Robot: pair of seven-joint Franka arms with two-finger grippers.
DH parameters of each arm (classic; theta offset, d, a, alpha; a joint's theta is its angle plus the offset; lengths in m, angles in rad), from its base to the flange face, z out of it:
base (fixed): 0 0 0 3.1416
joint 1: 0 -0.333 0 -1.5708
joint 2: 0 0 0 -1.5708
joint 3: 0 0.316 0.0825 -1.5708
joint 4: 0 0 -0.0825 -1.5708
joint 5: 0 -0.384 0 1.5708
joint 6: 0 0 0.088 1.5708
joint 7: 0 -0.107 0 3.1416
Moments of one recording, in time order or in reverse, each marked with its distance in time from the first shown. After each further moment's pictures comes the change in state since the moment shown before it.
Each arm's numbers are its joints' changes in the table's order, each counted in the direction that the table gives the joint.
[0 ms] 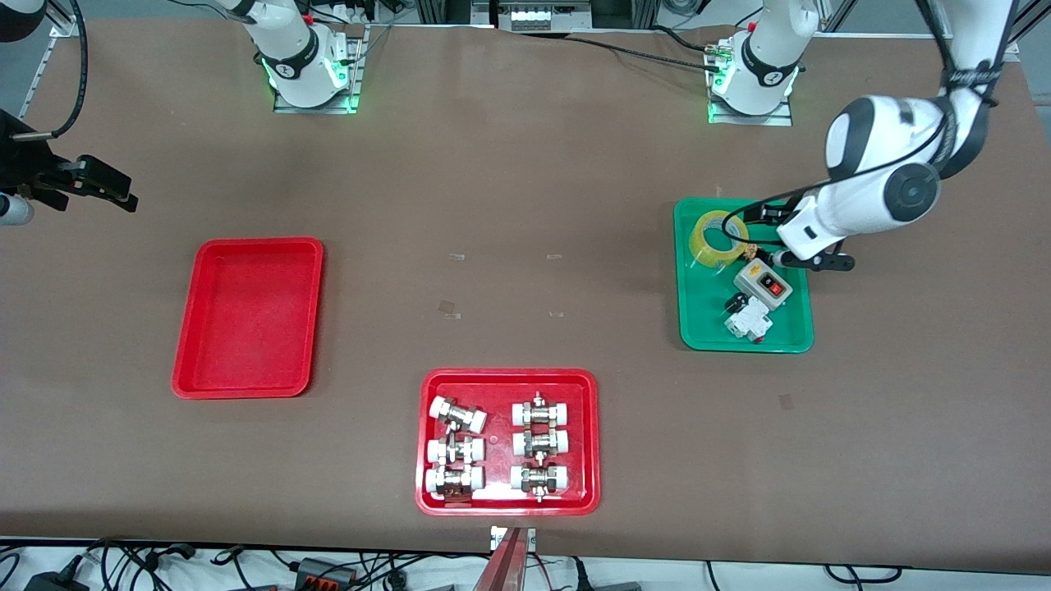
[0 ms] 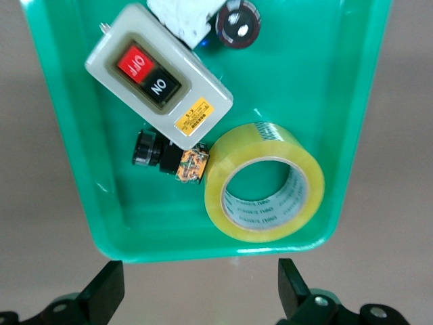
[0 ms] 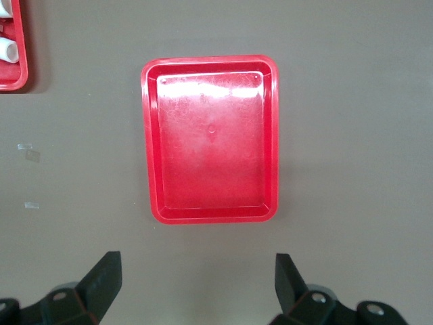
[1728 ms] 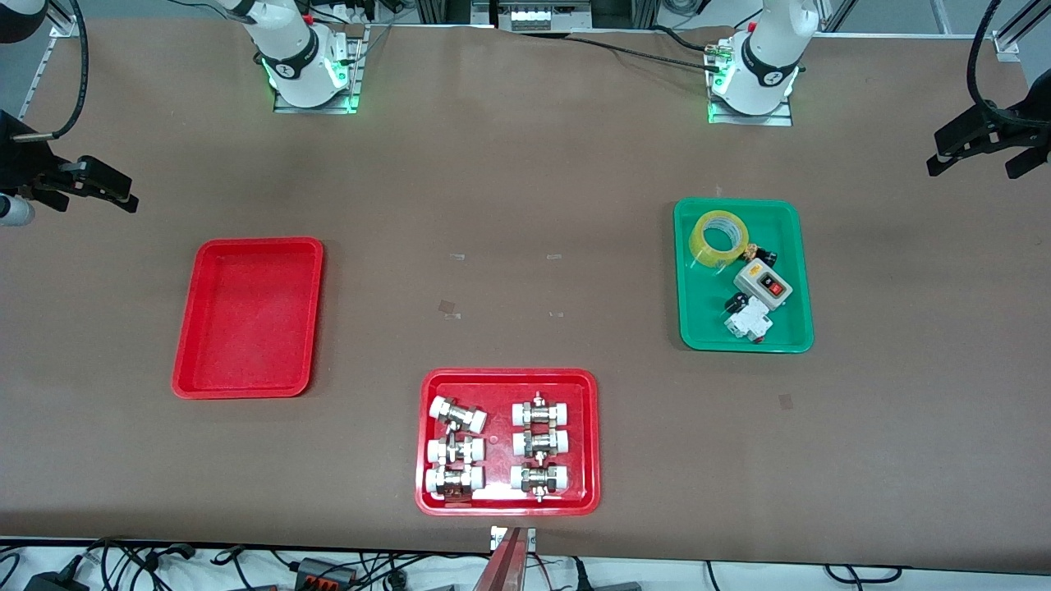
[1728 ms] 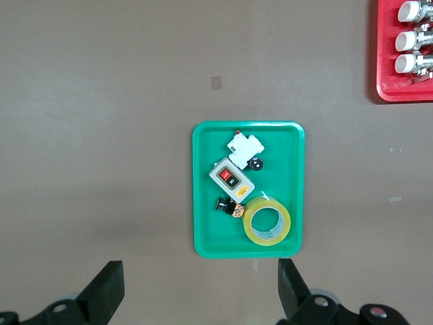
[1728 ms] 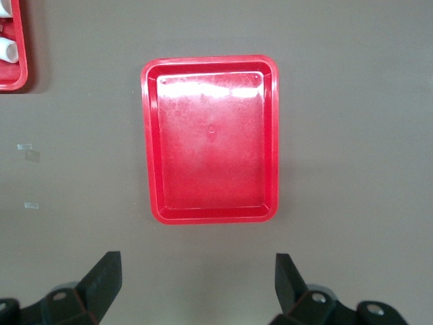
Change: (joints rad) left arm -0.012 0.151 0.113 -0.782 -0.076 0.562 -0.047; right arm 0.000 -0.001 0.001 0.000 0.000 -0.001 0.000
